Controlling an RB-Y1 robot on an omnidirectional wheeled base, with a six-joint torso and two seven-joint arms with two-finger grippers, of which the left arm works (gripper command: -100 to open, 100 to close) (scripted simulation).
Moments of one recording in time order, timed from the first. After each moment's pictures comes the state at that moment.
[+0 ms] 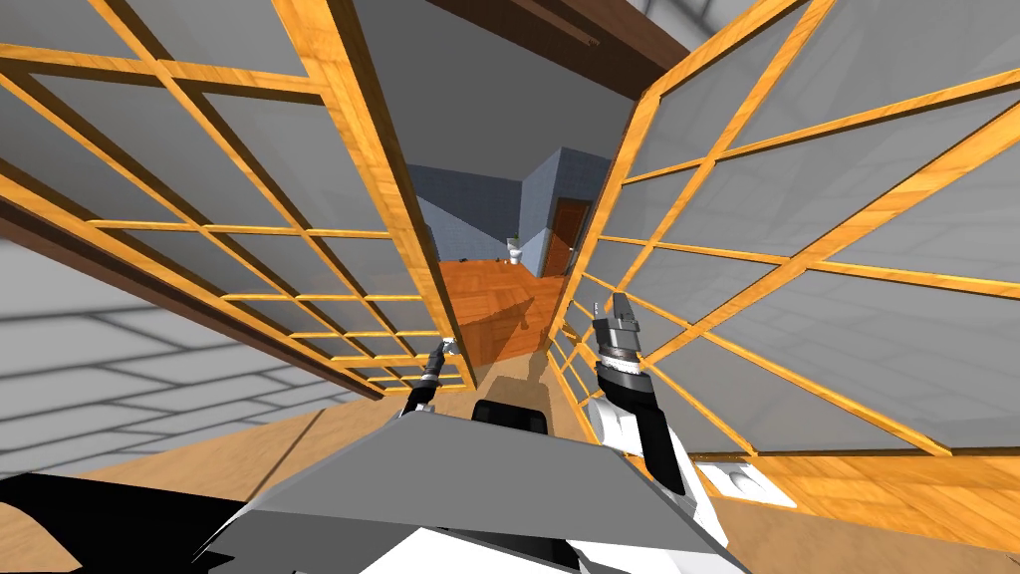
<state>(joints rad) 0.14 0.25 0.04 -0.85 0.23 -0.88 -0.08</state>
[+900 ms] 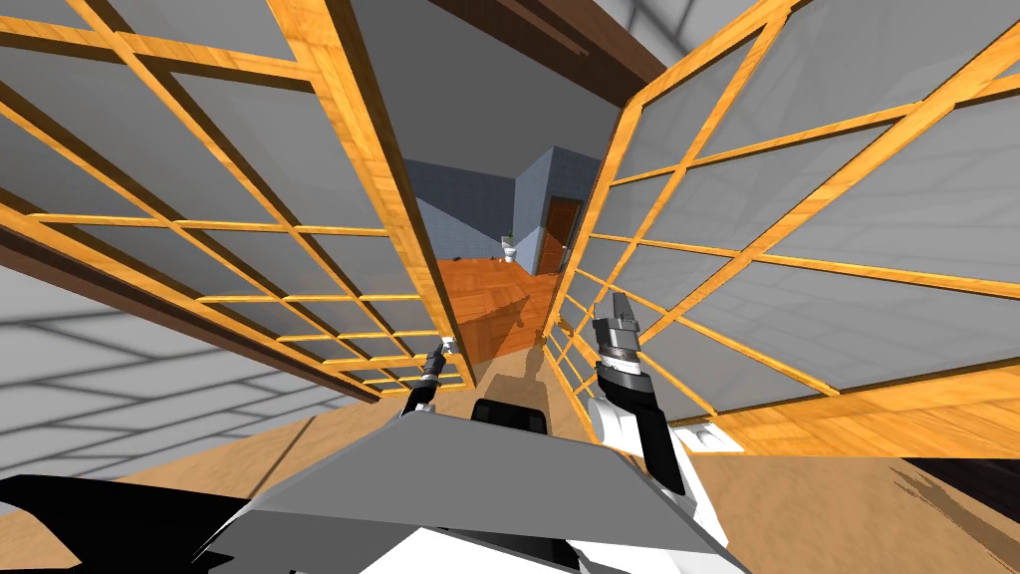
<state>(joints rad) 0.12 0.27 -0.02 -0.81 0.34 -0.90 0.15</state>
